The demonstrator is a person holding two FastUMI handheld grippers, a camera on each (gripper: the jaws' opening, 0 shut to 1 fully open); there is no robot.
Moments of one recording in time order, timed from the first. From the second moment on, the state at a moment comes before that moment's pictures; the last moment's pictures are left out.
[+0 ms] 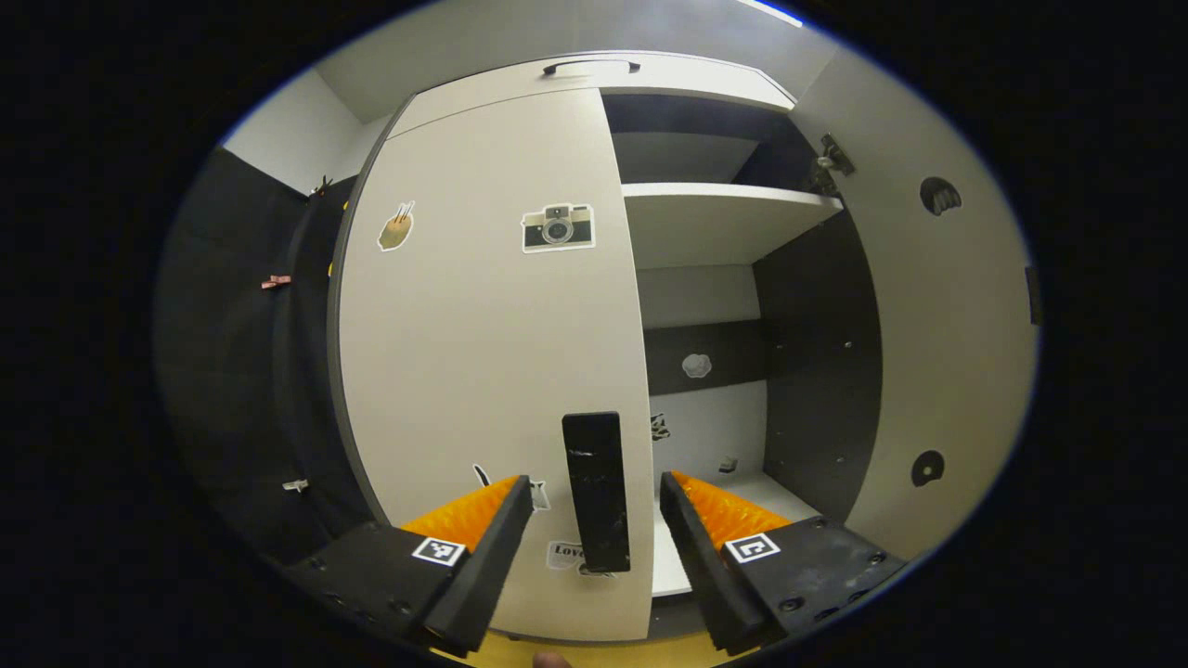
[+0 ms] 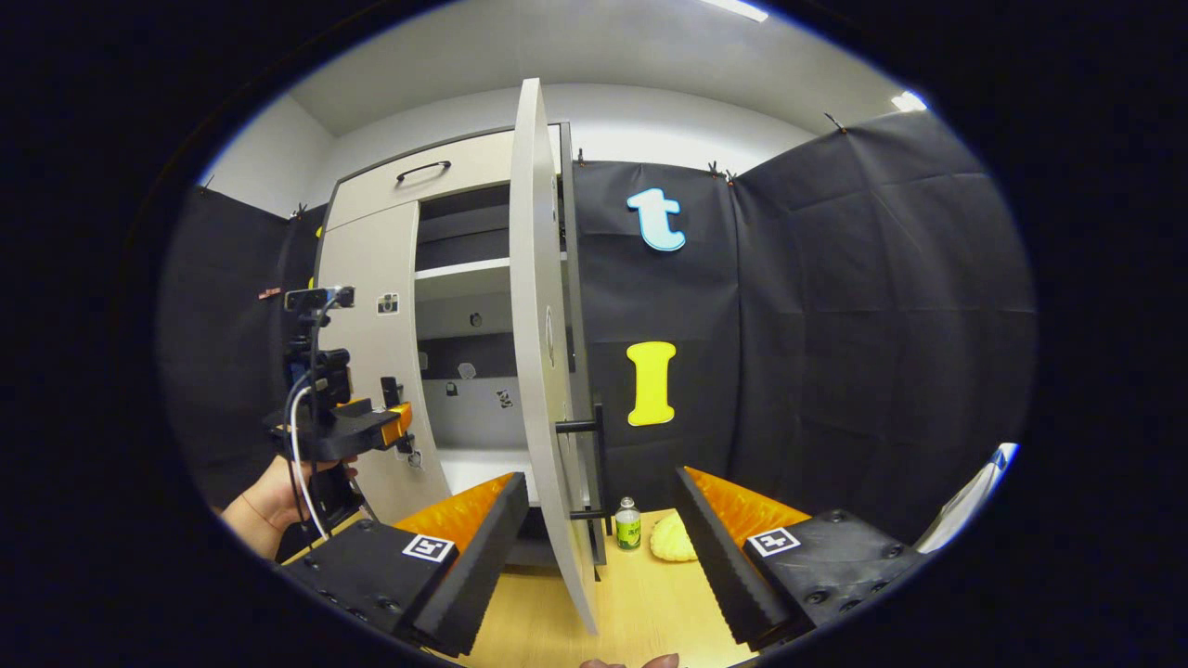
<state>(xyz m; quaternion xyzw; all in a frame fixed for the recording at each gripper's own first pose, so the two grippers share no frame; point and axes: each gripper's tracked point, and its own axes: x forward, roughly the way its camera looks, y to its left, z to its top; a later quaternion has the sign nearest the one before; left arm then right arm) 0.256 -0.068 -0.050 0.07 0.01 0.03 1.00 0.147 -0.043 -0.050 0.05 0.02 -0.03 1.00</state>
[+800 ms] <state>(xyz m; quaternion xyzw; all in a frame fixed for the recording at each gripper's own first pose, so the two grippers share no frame) 0.283 -0.069 -0.074 0.03 0.04 0.03 1.00 0.141 -0.053 -0.051 0.06 0.02 -0.05 1.00</state>
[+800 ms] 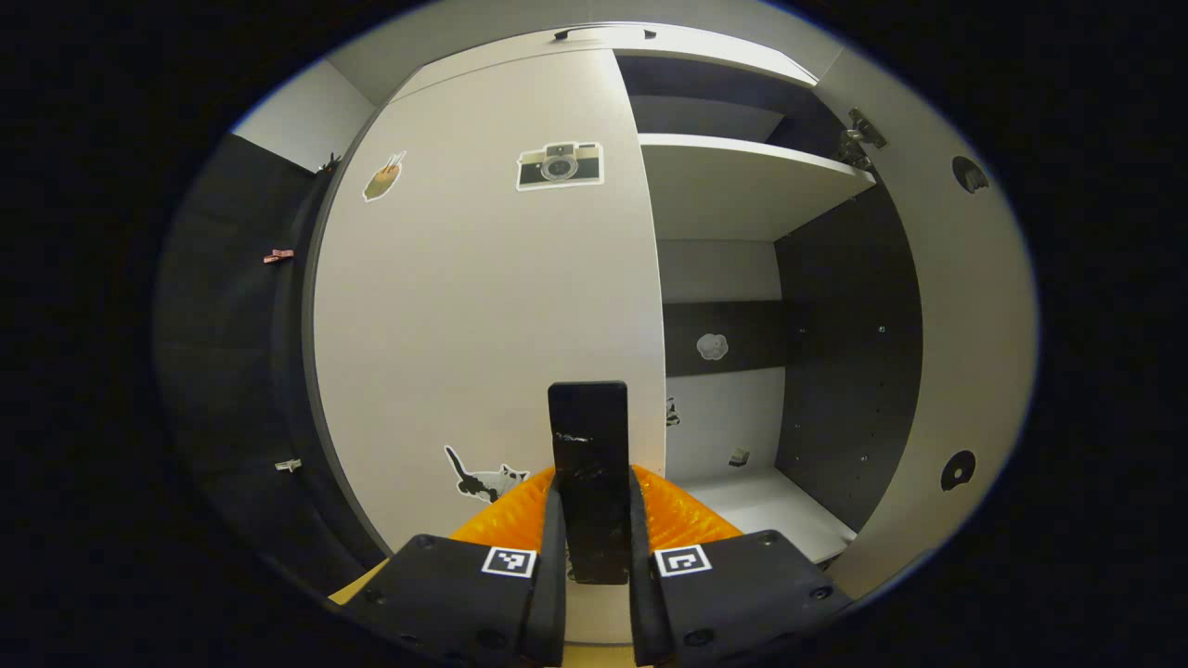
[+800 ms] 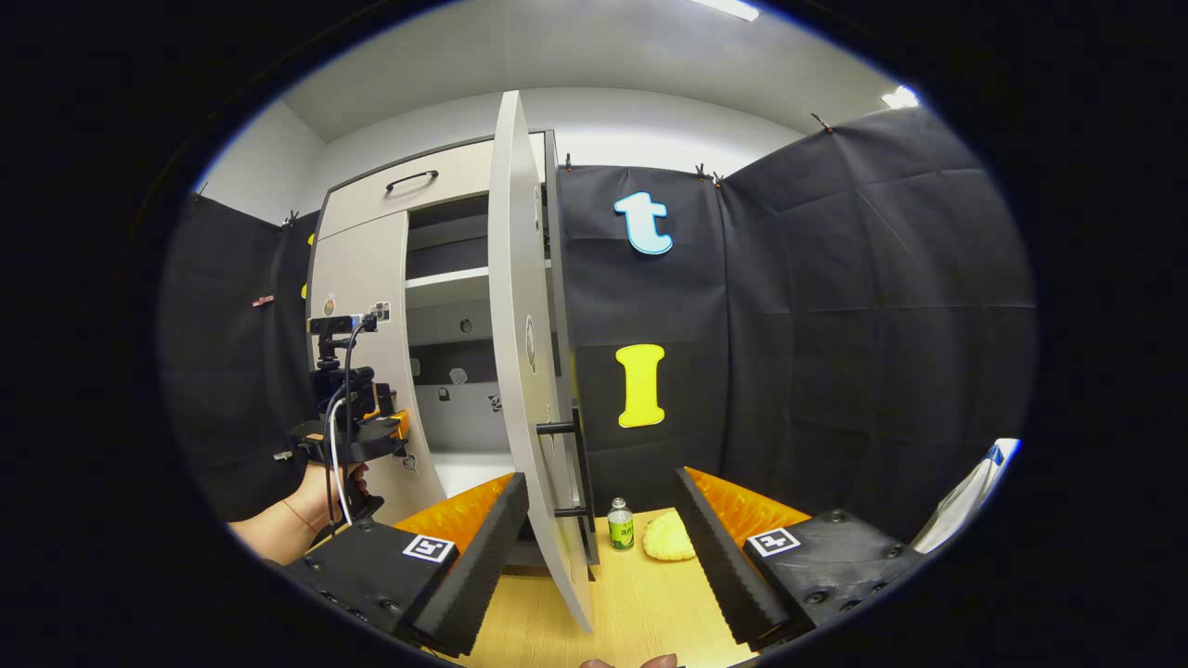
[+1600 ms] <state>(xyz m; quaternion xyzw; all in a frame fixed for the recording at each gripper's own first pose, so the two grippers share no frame) 0.164 -0.023 -0.071 0.01 0.05 -0.05 1.00 0.135 -0.017 -0.035 0.05 -0.01 -0.02 1.00</state>
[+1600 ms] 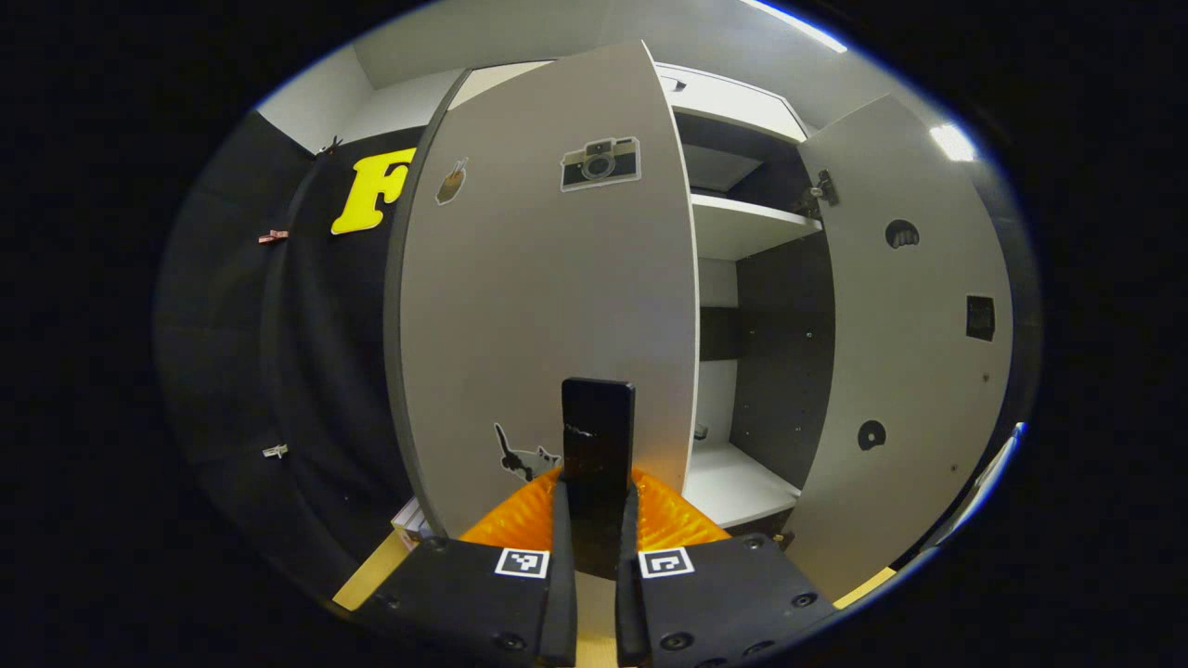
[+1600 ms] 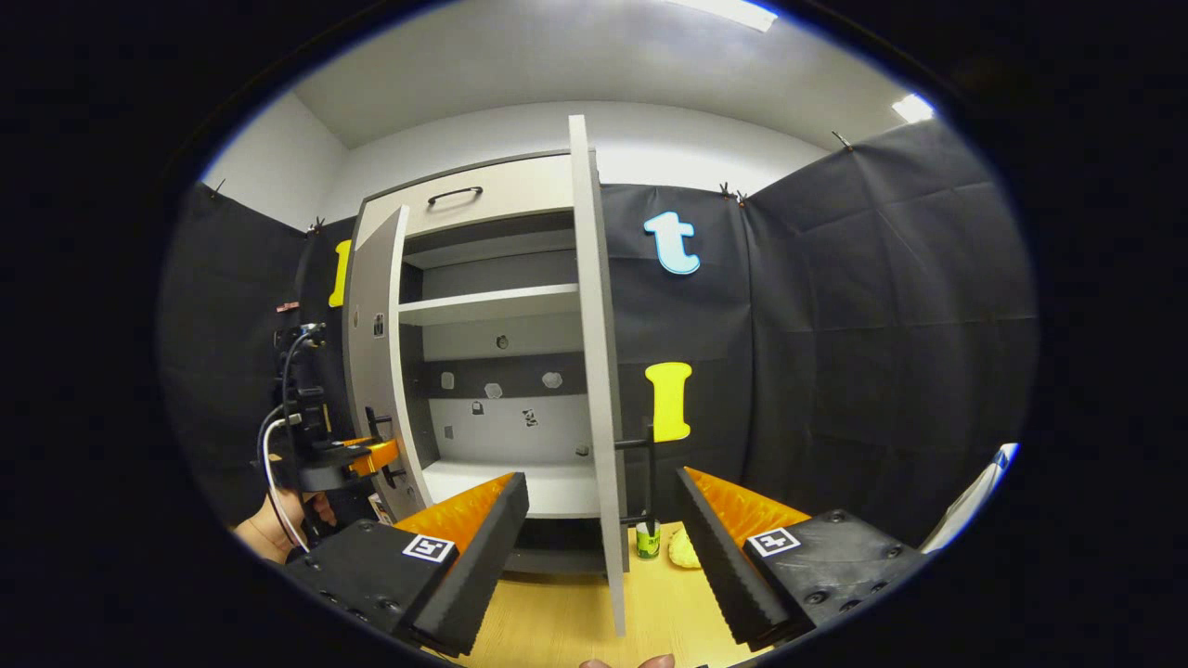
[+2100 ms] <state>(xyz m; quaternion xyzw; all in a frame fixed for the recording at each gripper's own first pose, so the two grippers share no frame) 0.109 0.041 -0.069 0.00 0.05 -0.07 1.00 0.131 0.006 -0.034 0.06 -0.02 -0.01 1.00</state>
